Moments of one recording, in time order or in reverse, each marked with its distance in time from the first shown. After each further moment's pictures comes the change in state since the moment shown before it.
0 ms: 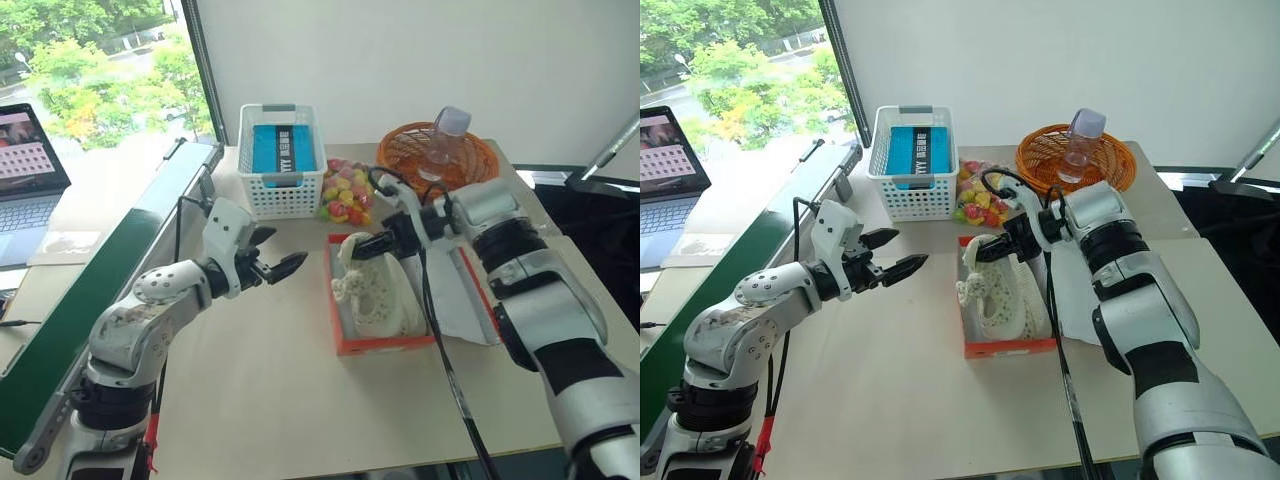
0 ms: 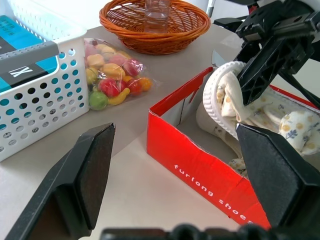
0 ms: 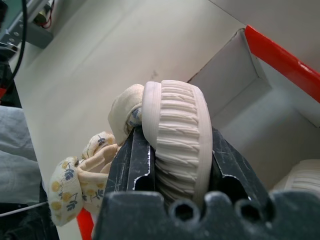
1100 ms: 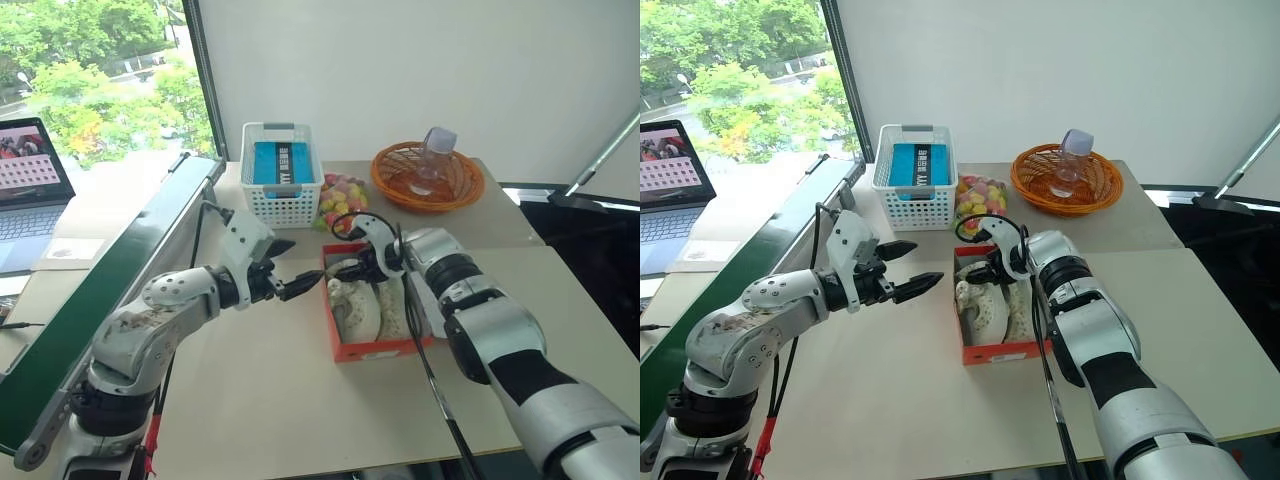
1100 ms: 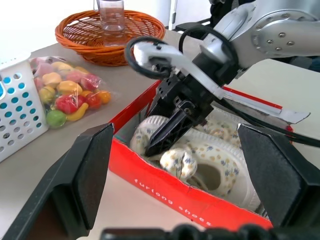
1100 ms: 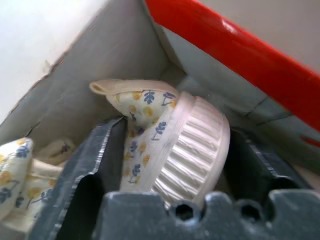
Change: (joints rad) left arm -0.002 0.019 -0.070 -0.054 -0.026 0.025 -0.049; right arm 0.062 0.202 -0.220 0.248 -0.219 -0.248 -0.419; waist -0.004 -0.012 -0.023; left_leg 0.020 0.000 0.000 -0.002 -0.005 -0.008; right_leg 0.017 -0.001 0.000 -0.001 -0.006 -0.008
